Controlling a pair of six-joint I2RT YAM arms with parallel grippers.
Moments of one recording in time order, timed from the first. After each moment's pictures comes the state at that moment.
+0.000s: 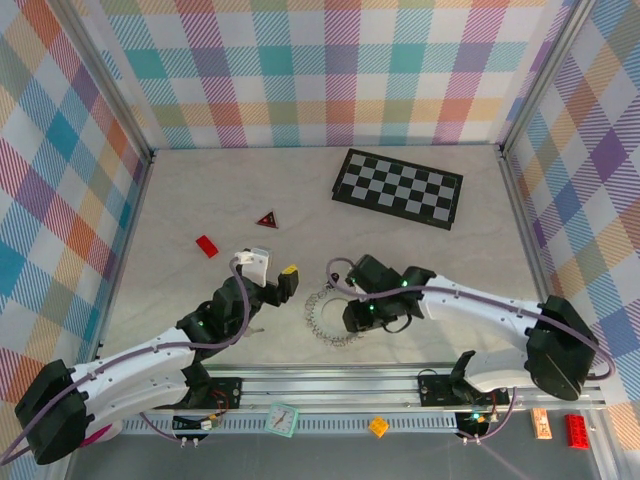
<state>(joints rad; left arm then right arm) -0.85 0.85 0.34 0.21 -0.40 -0.28 0.96 1.29 0.80 -0.71 -0.19 0.66</state>
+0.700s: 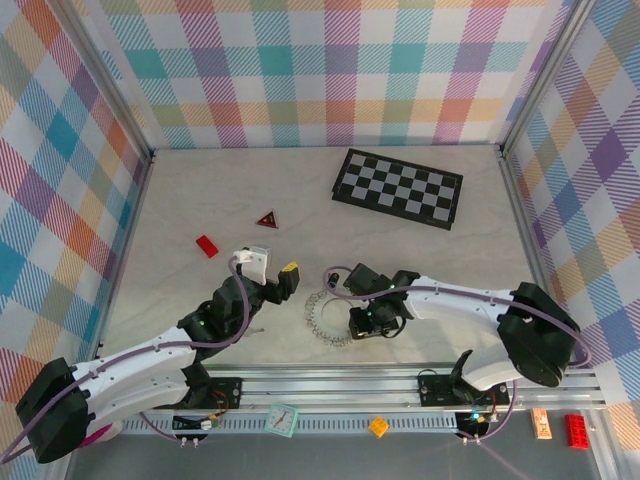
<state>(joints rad) -0.85 0.86 0.34 0.26 -0.41 -0.29 0.96 1.42 0.77 -0.70 -0.17 0.70</state>
